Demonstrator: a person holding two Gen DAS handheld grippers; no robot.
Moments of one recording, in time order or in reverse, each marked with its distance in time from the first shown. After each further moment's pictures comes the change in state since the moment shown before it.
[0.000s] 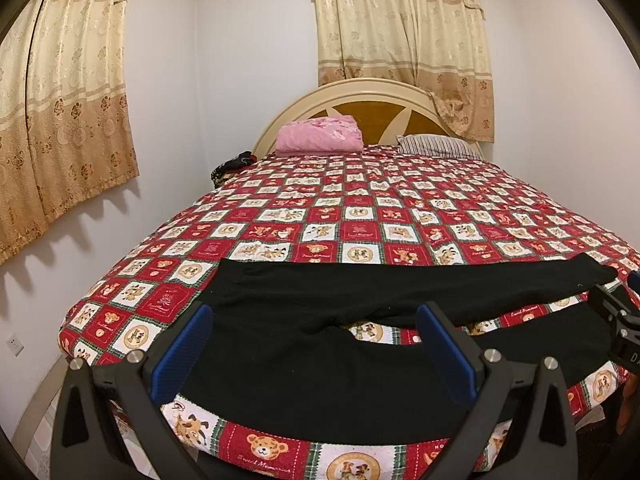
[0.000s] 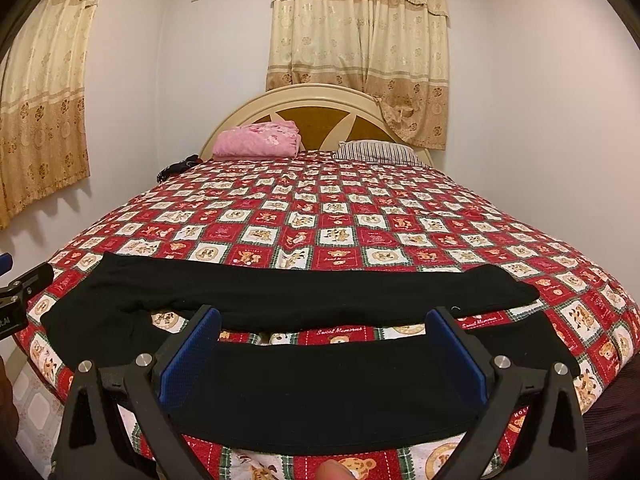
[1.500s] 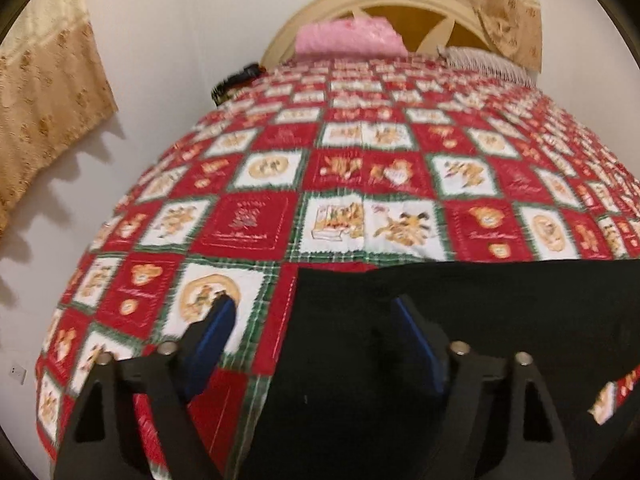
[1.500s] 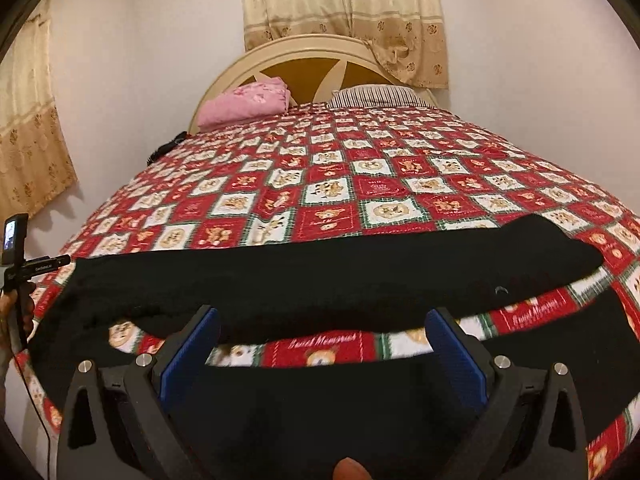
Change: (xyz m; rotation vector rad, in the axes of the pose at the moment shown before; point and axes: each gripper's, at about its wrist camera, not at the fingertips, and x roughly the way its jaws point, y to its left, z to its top) left arm 0.293 0.146 0.023 0.066 0.357 0.039; right arm 0.121 -0.045 -0.001 0.123 0.183 0.060
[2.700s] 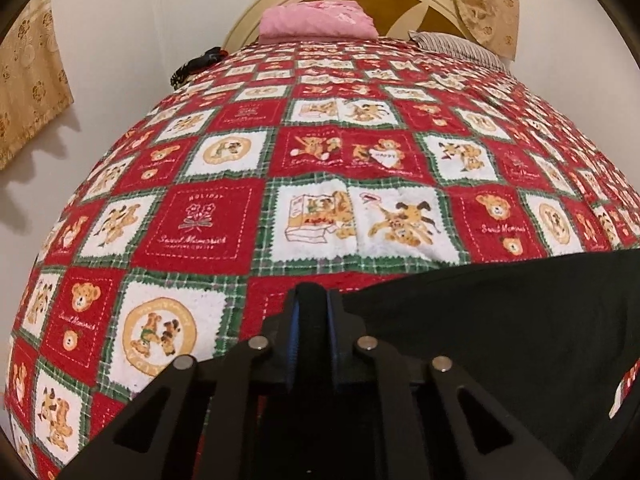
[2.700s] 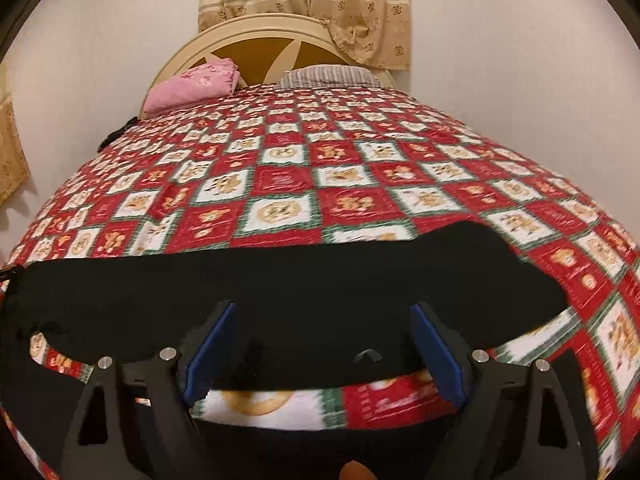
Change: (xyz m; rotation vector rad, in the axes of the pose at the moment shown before) left arm 0.037 0.013 0.011 0.047 0.035 -0.154; right arm 0.045 -0.109 0.031 0.007 0.075 -0.156
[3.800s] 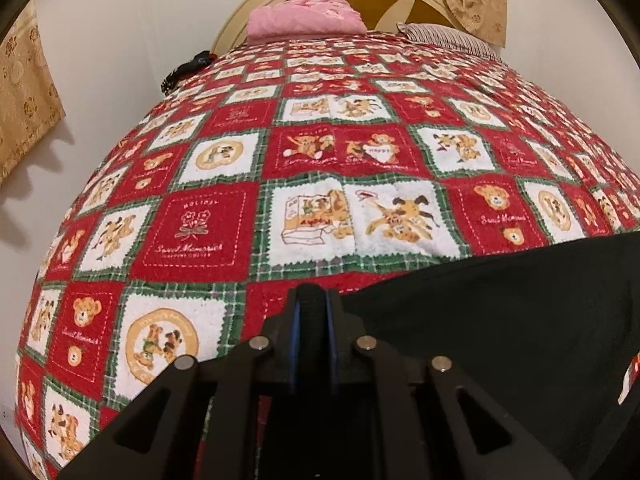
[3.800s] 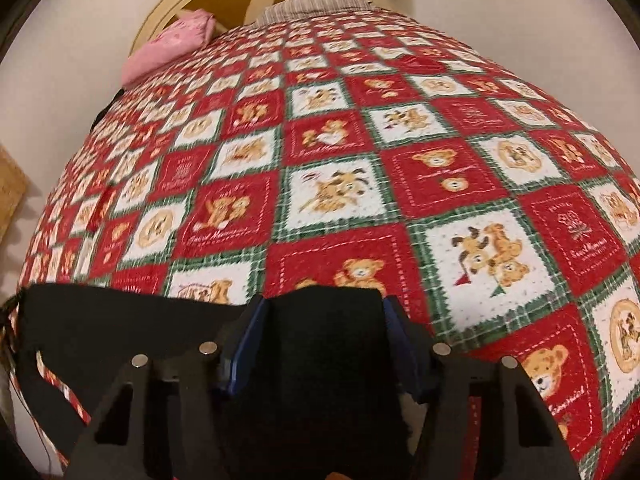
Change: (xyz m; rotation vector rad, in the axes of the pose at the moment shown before) left arm 0.003 -0.004 0.003 0.056 0.007 0.009; right arm 0.103 -0.142 0.064 0.059 0.308 0.147
